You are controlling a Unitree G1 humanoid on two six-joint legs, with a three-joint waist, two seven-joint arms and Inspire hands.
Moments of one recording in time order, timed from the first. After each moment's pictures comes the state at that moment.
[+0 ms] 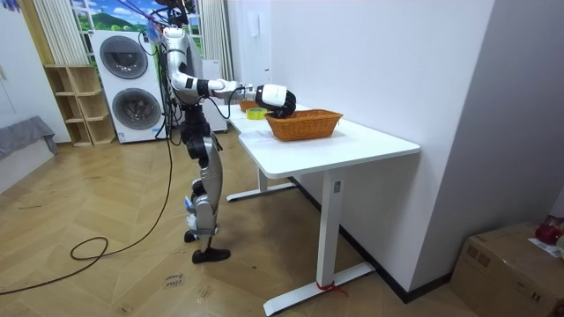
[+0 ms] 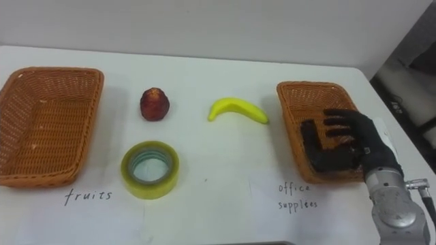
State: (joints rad) left arm 0.31 0.22 0.18 0.94 0.51 0.09 0.28; right arm 0.07 -0.40 -0.21 0.15 -0.20 0.07 0.09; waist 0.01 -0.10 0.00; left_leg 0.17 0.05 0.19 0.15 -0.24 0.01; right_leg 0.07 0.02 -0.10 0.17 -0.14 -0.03
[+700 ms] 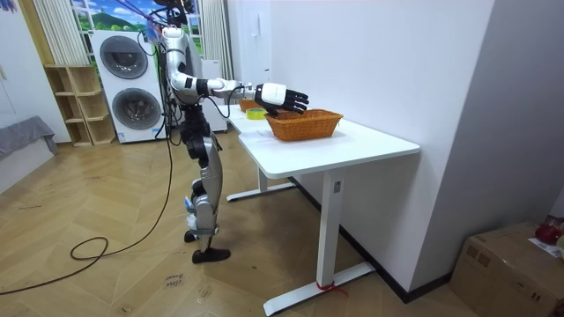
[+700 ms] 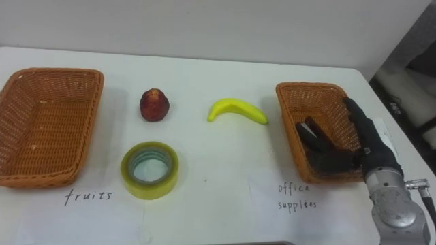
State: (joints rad) left arm 0.30 0.22 0.18 0.94 0.51 0.10 0.28; right arm 0.07 -0.40 -0.21 0.15 -0.20 0.07 0.09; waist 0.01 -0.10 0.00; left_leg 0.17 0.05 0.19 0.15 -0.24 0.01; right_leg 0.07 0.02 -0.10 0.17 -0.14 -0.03
